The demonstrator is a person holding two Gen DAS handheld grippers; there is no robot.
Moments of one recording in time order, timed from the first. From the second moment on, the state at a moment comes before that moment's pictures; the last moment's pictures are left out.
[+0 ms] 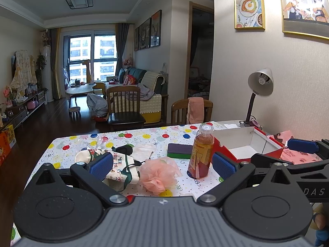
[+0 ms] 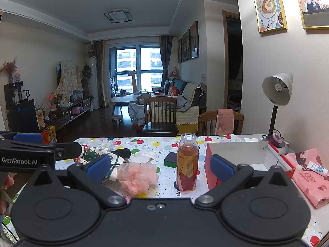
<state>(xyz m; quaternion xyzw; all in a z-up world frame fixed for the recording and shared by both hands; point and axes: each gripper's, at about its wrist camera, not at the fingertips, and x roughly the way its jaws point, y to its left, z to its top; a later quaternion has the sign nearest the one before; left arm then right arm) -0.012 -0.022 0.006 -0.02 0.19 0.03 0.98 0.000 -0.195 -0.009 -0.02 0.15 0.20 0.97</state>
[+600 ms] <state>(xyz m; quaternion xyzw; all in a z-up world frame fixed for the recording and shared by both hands) -0.006 -0.025 0.004 -0.02 0.19 0.02 0.98 0.001 -0.199 -0.010 -0.02 0.16 0.20 0.97</state>
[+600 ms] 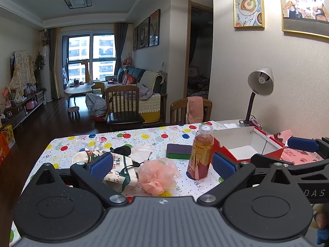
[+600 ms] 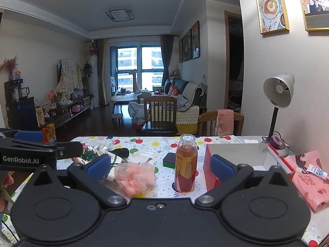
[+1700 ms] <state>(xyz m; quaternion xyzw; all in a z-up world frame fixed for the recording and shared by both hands) 0.076 0.068 -0.066 -0.03 0.27 0.07 0.96 0.077 -0.166 -0.068 -0.08 0.25 0.28 0.92</state>
